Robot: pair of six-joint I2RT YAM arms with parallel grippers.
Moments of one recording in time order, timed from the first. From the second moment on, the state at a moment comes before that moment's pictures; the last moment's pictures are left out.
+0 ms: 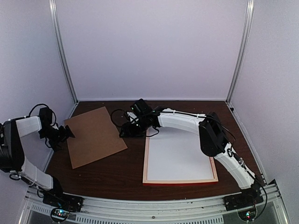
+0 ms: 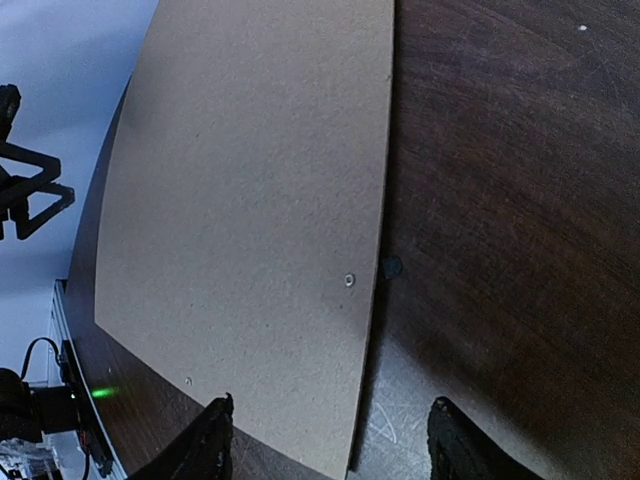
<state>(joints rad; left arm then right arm) 0.27 1.39 0.80 -0.57 0.26 -0.49 0.86 2.58 2.30 -0.54 -0.37 0.53</state>
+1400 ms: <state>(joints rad) 0.29 1.62 0.88 -0.63 0.43 -0.40 0.90 2.60 2.18 -0.32 -0.40 0.70</state>
